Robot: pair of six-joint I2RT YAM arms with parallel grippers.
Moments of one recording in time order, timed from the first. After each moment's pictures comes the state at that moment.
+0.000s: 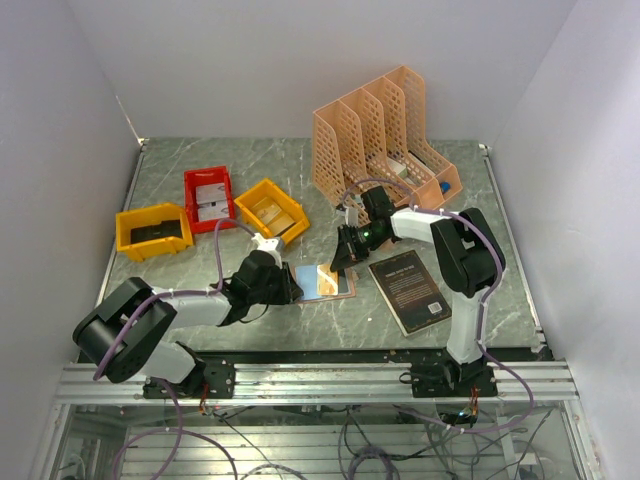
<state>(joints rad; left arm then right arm) -0.70 1.39 0.37 0.38 0.09 -0.68 0.43 2.03 1.20 -0.36 -0.83 0.12</state>
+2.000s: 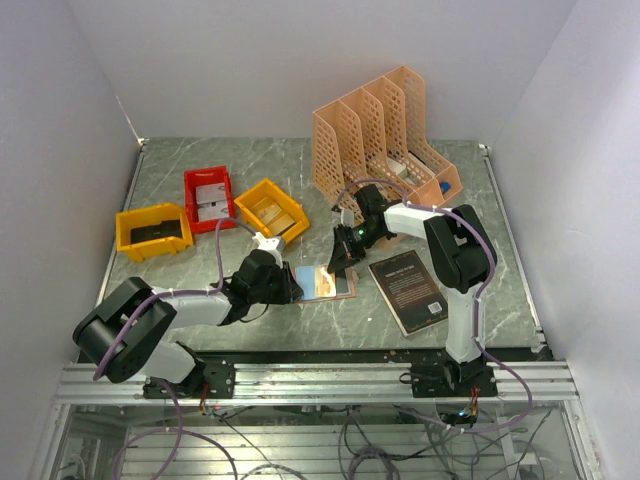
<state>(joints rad) -0.70 1.40 0.38 0.37 0.09 -0.66 0.45 2.09 1.30 -0.48 -0.82 0.16</state>
